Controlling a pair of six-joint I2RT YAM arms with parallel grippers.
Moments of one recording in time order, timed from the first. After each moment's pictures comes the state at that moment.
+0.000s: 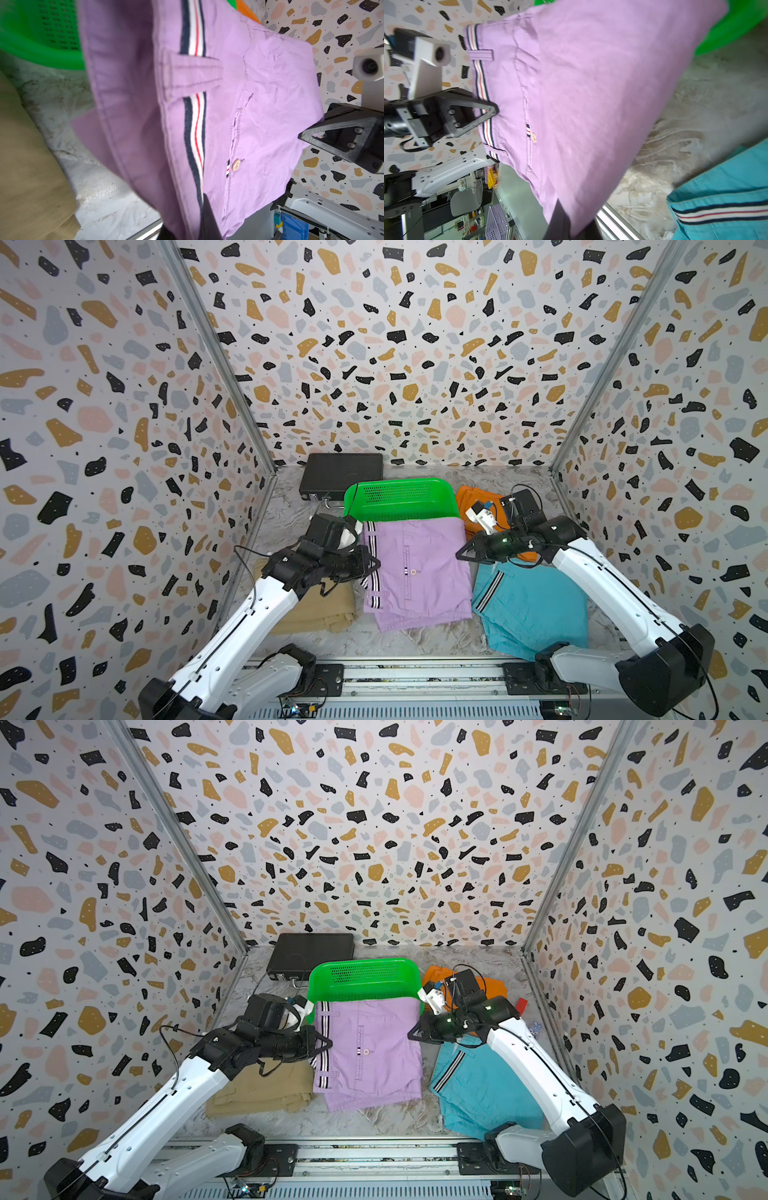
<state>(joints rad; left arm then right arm) -0.45 1.02 1.02 -0.86 0.45 -0.62 0.45 1.26 1.24 -0.95 -0.69 0.40</state>
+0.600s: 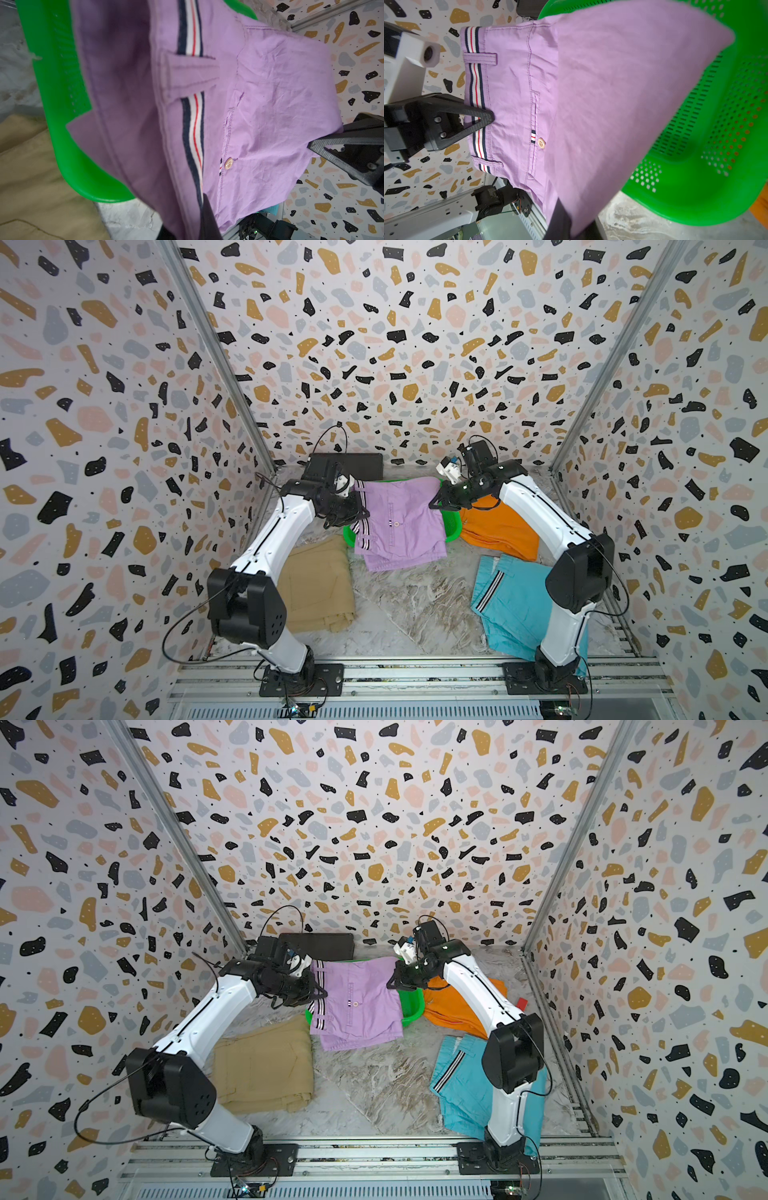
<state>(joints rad) -0.18 1.66 1.51 -0.92 0.53 -0.38 0.44 1.93 1.89 -0.96 -0.60 0.33</state>
